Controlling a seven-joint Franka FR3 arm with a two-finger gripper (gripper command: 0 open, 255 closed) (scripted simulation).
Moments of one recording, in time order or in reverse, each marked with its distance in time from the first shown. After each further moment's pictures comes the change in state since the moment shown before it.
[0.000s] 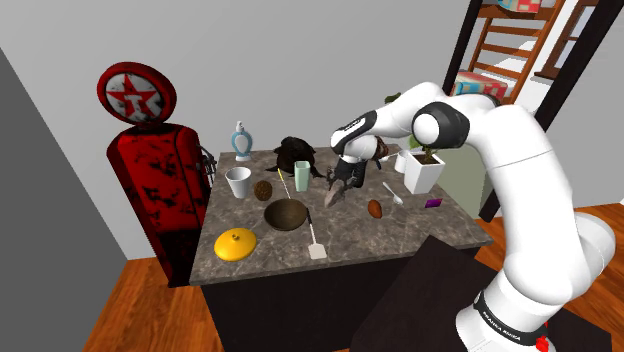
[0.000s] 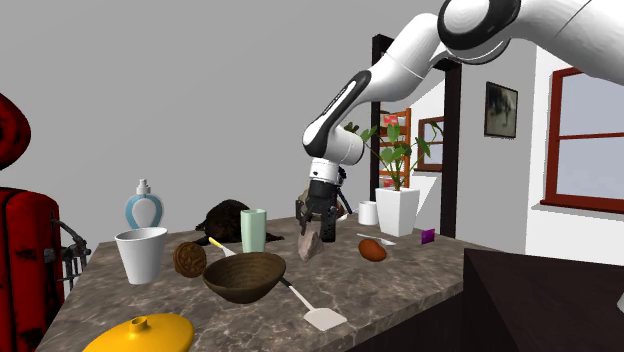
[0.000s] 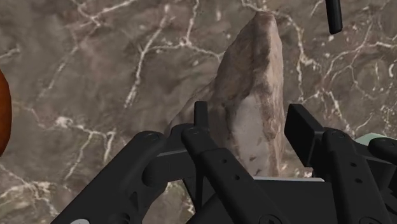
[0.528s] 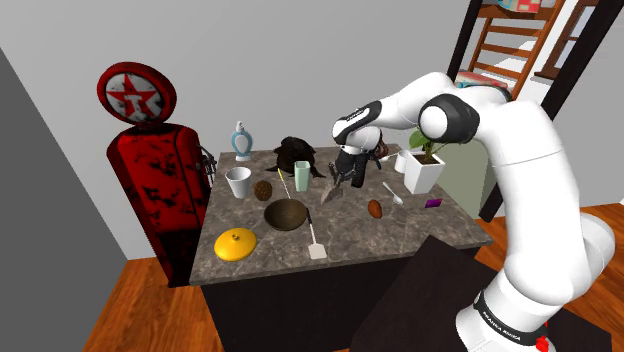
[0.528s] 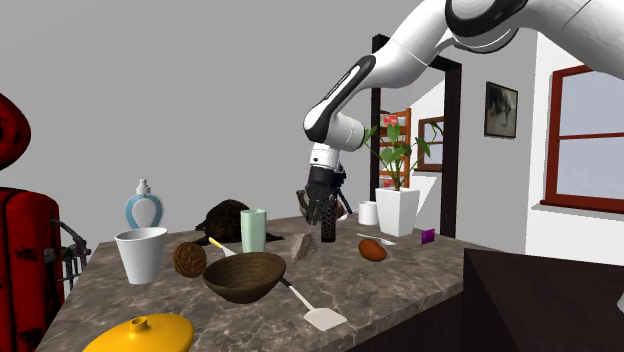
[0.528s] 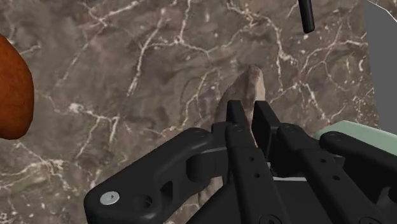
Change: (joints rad) arm 0.008 -0.075 -0.016 -0.015 -0.020 -0.058 0.025
